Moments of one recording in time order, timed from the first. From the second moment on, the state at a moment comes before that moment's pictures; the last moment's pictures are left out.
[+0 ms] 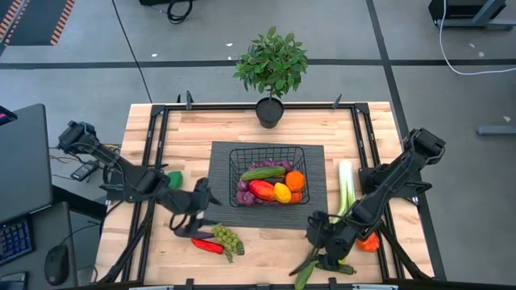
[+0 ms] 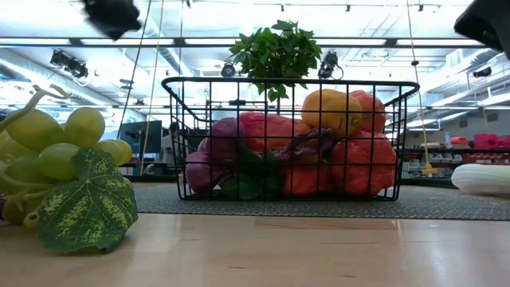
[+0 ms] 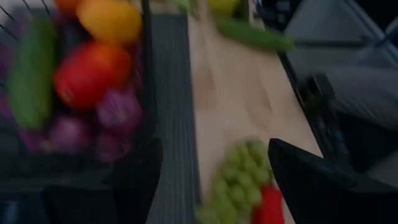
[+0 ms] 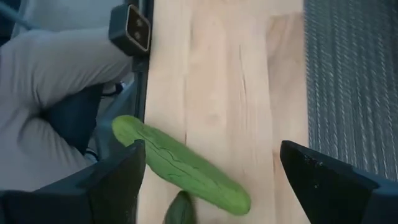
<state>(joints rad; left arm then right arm) -0.55 1.11 0.78 -0.30 -0.27 -0.36 0.78 1.54 0.99 -0.38 0.21 0.76</state>
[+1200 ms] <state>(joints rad) -0.81 1.40 0.78 -0.32 -0.25 -0.39 0.87 1.80 0.96 -0.27 0.22 0.35</state>
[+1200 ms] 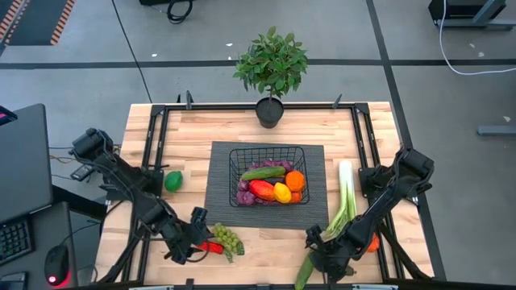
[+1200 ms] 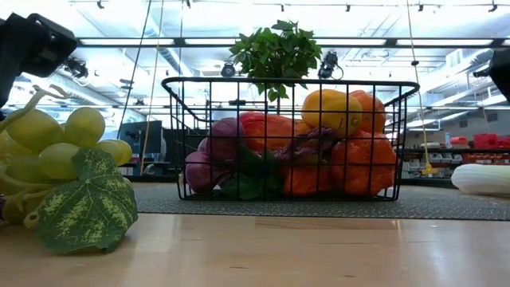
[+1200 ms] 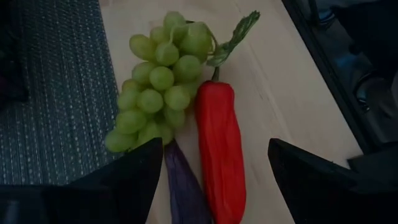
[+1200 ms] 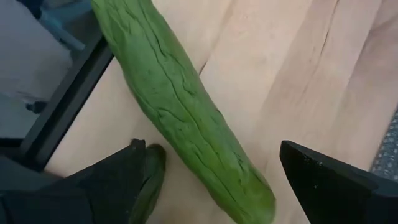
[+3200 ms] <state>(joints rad) -0.81 1.45 0.78 -0.20 -0.28 -0.38 0.31 1.79 1.57 -0.99 0.45 0.18</state>
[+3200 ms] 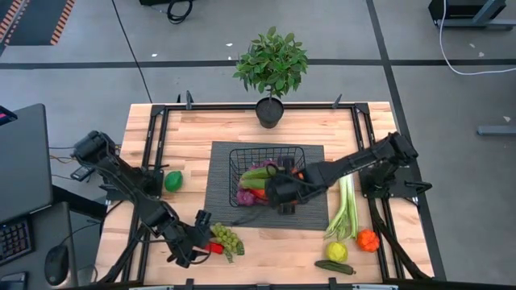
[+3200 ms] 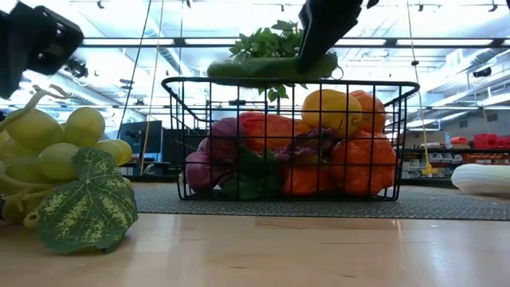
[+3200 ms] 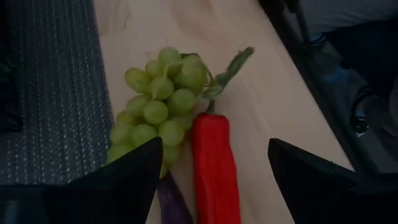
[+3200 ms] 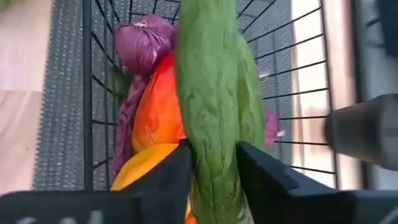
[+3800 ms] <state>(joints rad) -0.74 1.50 0.78 -0.18 -0.30 -0.26 0.27 1.73 1.57 -1.07 0.41 0.26</state>
